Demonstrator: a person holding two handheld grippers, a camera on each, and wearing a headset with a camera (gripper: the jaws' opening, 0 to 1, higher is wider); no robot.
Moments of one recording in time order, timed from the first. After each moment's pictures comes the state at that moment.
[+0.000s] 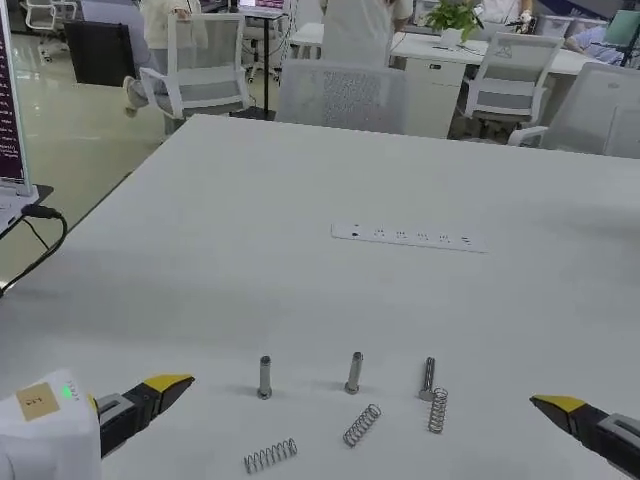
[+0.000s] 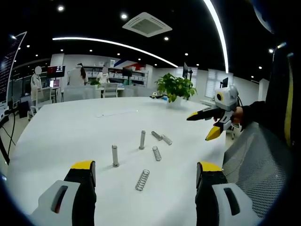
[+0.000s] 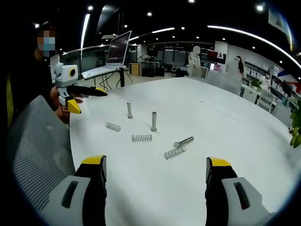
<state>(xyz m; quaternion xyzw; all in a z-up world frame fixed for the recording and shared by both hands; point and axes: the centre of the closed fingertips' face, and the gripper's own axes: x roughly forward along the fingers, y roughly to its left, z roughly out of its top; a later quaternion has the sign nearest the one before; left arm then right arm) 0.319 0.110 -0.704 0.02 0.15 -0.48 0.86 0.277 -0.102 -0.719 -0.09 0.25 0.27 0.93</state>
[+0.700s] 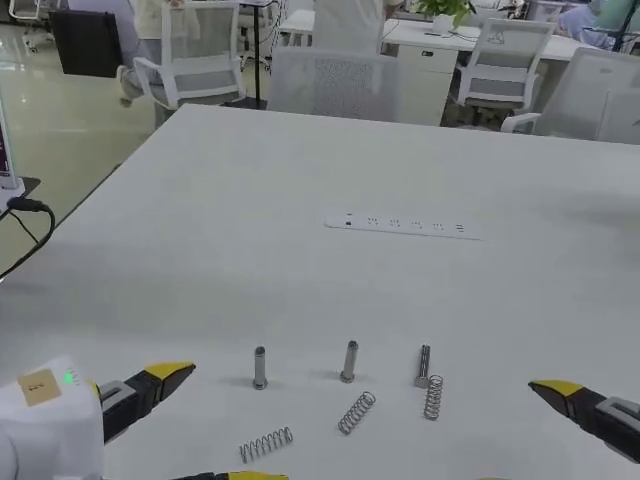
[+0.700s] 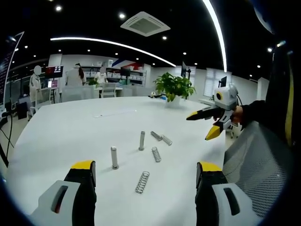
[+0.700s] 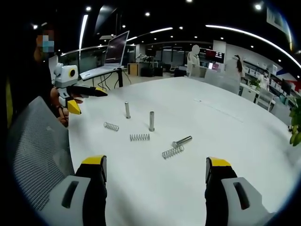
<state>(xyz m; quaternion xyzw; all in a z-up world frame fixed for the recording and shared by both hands) 0.323 0.104 -0.704 0.03 0.15 -0.49 0.86 0.279 -0.106 -0.719 -0.08 0.25 0.26 0.93</state>
